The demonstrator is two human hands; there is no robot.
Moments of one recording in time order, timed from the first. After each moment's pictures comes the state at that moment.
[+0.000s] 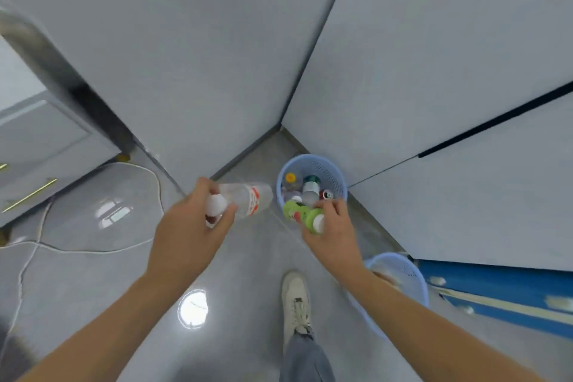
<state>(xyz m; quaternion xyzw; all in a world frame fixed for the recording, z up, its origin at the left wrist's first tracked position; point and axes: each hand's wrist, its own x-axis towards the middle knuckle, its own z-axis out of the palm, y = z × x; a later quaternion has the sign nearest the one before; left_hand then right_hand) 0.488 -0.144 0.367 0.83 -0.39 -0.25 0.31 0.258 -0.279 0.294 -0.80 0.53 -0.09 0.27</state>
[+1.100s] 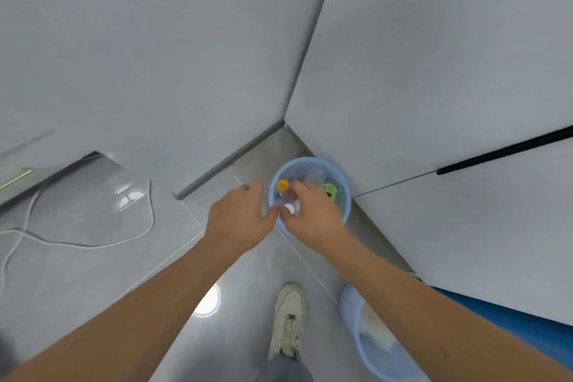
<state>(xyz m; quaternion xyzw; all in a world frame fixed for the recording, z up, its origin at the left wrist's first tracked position) 0.426 -0.271 0.269 0.84 -0.46 -0.27 0.13 0.290 -0.372 0.256 -0.86 0.41 0.01 0.30</state>
